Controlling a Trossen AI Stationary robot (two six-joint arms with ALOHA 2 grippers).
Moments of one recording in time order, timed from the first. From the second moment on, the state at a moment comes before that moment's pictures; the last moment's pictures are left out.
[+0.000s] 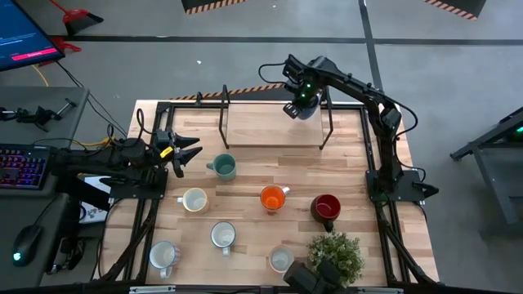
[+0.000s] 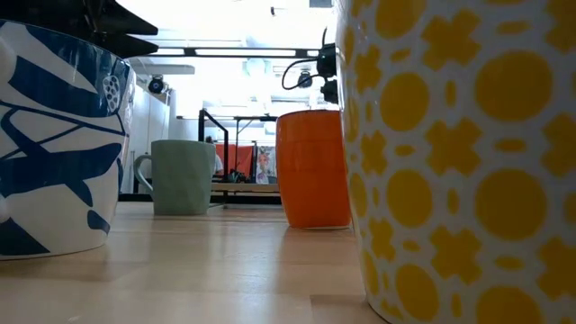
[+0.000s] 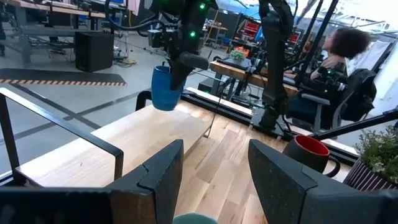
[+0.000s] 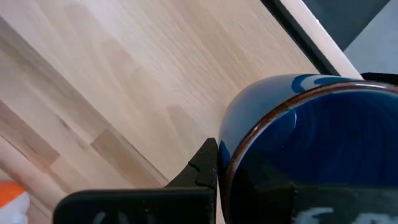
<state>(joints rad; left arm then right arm) -0.05 0.27 0.37 -0.16 -0.43 -0.26 -0.66 2.03 1.98 -1.34 -0.08 0.08</state>
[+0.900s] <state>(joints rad) -0.05 0.27 0.37 -0.21 -0.43 -0.26 -0.66 2.04 1.98 -1.29 -0.02 0.34</state>
